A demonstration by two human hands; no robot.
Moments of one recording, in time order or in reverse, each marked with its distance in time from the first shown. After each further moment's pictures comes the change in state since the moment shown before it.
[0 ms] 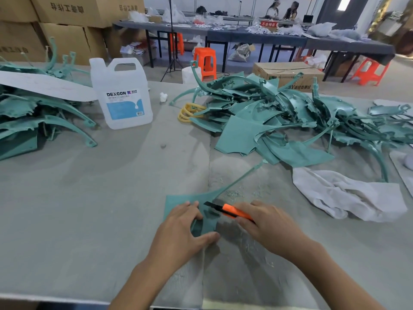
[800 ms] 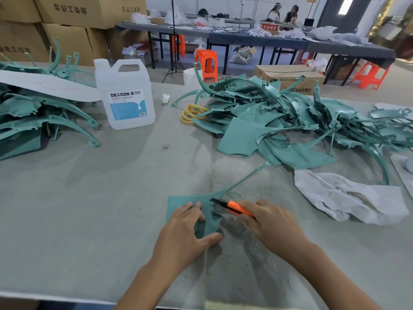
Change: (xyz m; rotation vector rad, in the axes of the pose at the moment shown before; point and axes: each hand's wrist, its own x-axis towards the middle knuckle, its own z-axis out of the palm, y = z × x) left_hand -0.002 0.001 0.004 -0.019 -0.008 -0.022; right_hand 0.002 0.001 0.006 -0.105 0.104 0.070
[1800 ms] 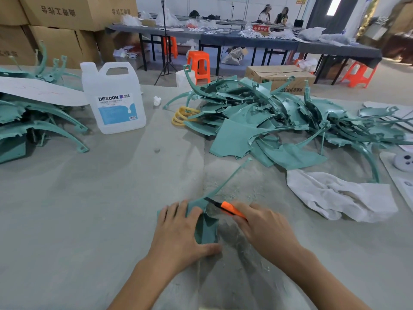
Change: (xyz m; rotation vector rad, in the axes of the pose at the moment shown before) left_hand 0.016 0.016 -0.011 0.426 -0.109 0.044; right_hand -0.002 -0.002 0.006 0.027 0.090 0.013
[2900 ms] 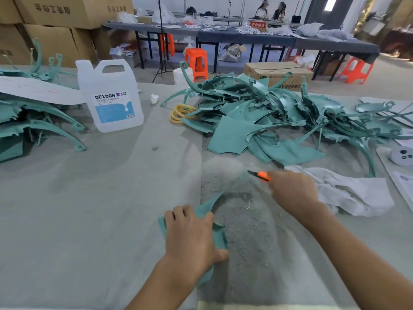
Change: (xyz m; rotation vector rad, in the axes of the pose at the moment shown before) left_hand -0.016 0.052 -0.032 0.187 -0.120 -0.061; right_hand 0.048 0.056 -0.047 -0.369 -0.016 0.245
